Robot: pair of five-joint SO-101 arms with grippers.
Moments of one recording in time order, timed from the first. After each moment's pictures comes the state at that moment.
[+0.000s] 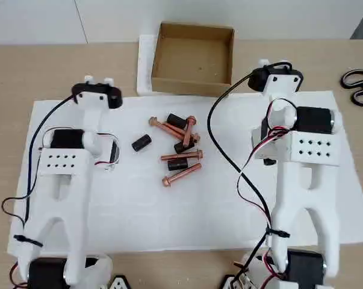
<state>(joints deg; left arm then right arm) -2.4 -17.0 27.8 75.6 -2.3 2.2 -15.5 5.4 93.2 9.4</state>
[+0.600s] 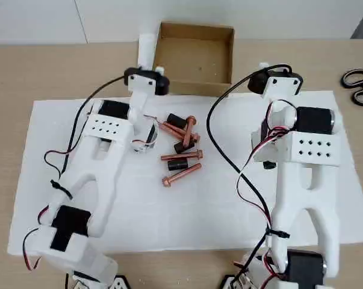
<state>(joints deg) 9.1 8.3 5.3 73.8 1.1 2.2 -15.5 5.4 94.7 8.9</state>
